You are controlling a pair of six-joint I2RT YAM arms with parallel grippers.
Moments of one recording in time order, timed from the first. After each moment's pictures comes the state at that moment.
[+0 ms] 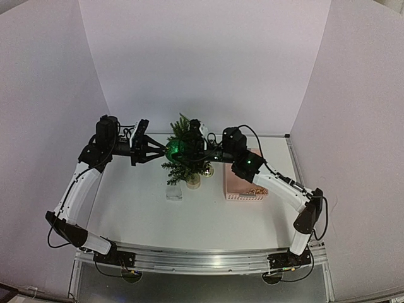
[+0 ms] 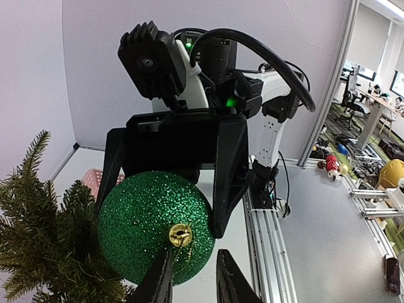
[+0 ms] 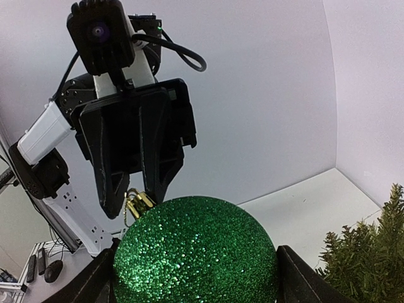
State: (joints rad) left arm -0.41 1.43 1.69 -0.58 1.18 0.20; right arm 0.86 1.84 1.85 -0.02 -0.56 0.24
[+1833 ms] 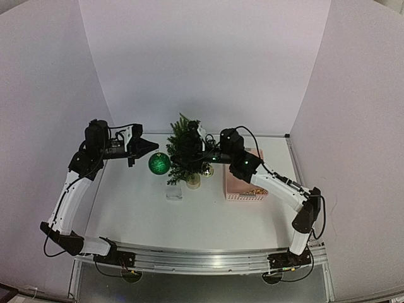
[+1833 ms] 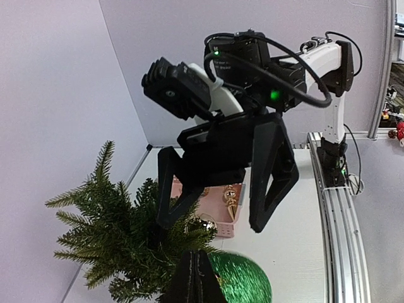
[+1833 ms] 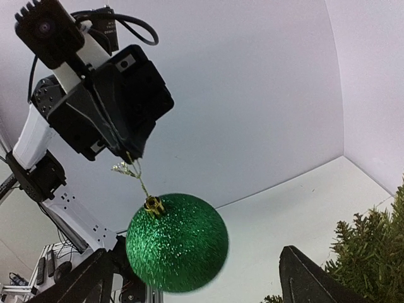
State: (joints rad) left arm -0.41 1.32 1.66 -0.60 0.90 0.43; right arm 0.86 1.86 1.83 0.00 -0.58 0.29
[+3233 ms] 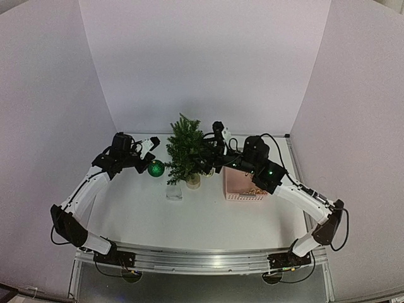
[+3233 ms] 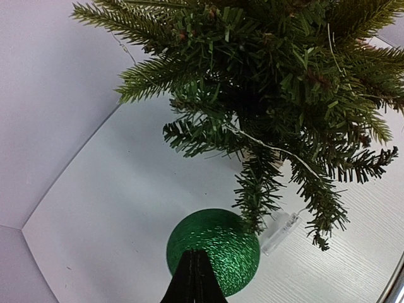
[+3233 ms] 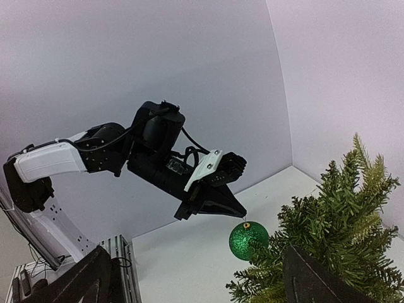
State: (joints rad) left arm -0.42 1.44 1.39 -0.62 0.27 0.47; right arm 0.86 1.56 1.57 0.00 -0.35 0.25
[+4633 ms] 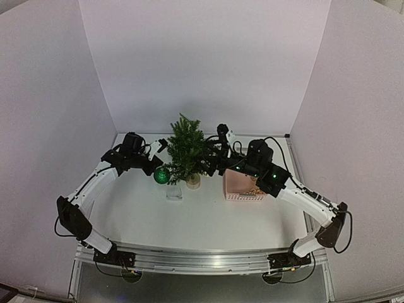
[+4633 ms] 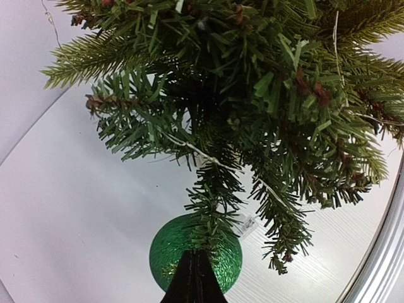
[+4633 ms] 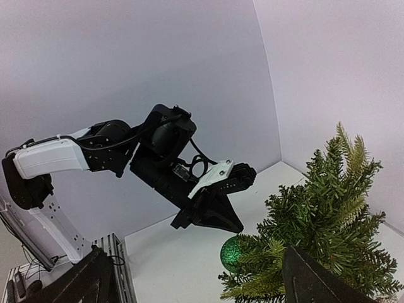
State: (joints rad) left arm -0.48 1.54 1.47 -0.72 0.31 0.31; right arm 0.86 1.50 1.50 0.00 -0.31 0.25
